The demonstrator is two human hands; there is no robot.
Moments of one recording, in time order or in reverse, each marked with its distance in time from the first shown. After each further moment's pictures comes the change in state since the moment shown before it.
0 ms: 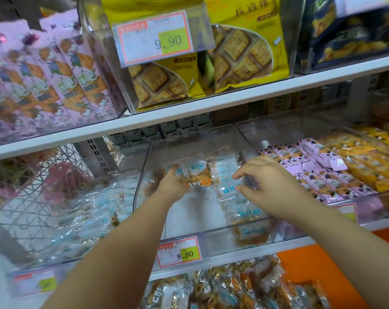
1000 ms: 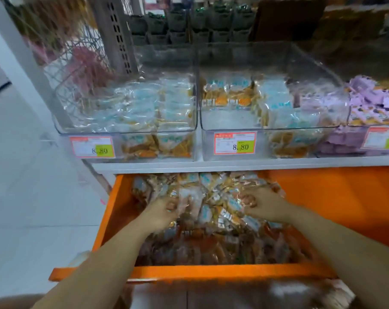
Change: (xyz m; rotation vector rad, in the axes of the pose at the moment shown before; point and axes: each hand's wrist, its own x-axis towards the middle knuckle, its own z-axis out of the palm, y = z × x) left_hand -0.168 -0.236 0.028 0.030 -0.375 -0.043; right_hand -0.119 -0.027 0.170 0.128 -0.766 0.392
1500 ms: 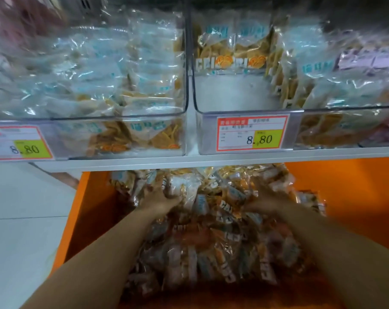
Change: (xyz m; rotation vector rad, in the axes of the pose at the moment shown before) left_hand 0.106 -0.054 0.040 -0.020 0.003 -0.356; right_hand 0.068 0.056 0.037 0.167 -0.115 0.324
